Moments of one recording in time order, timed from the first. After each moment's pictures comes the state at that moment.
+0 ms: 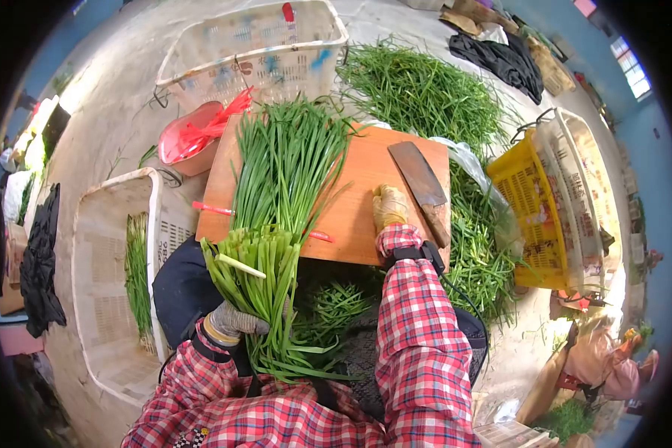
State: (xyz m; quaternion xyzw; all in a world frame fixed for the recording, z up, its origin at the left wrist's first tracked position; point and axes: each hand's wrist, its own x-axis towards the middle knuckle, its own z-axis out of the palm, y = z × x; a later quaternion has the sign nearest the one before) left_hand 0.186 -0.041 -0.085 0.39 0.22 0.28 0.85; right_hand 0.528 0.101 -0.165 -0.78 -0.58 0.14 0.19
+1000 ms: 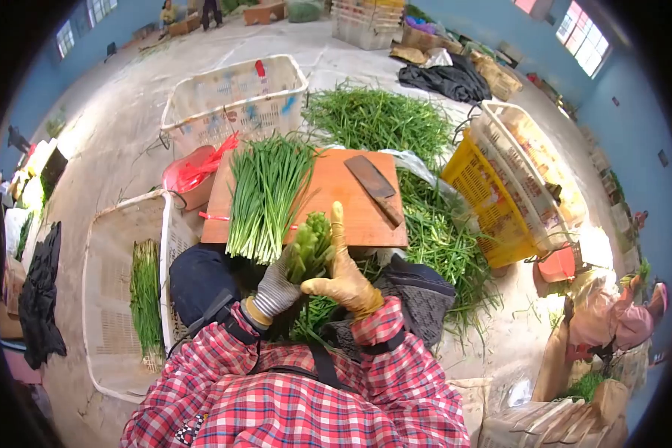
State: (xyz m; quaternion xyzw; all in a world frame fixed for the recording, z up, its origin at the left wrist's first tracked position) left_hand 0.278 -0.097 -0.043 0.63 0.26 0.43 0.59; right_hand 0.429 -0.133 0.026 -0.26 -0.51 0.60 0.56
